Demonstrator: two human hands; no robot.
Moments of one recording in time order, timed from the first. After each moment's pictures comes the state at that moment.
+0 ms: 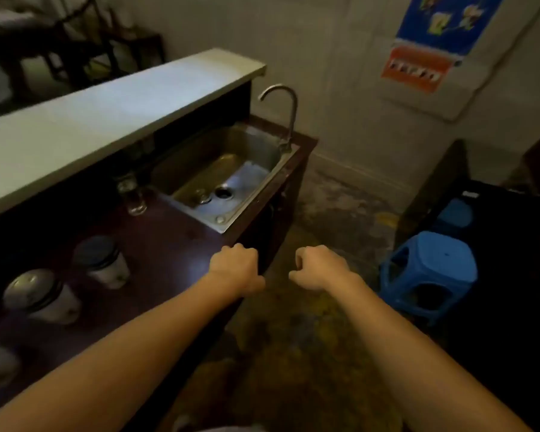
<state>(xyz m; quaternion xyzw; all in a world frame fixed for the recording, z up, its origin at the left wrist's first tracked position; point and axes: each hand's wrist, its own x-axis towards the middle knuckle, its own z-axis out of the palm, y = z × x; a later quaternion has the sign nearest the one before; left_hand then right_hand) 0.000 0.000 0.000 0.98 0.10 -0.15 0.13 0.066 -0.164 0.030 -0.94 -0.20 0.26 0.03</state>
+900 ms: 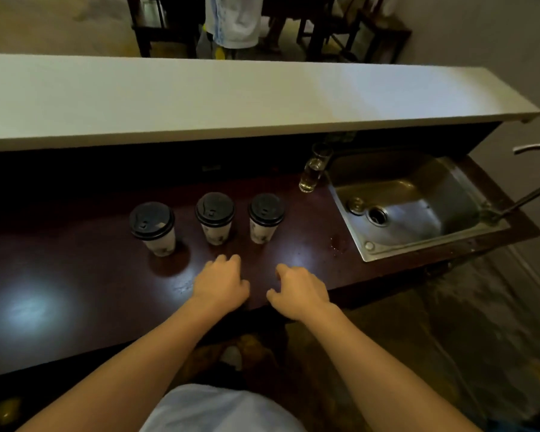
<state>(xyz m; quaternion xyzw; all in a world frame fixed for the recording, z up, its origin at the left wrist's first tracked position) -0.171 0.156 -0.093 0.82 0.51 -0.05 0.24 -0.025 0.075 -0.058 -0.79 -0.56 0.24 -0.03</state>
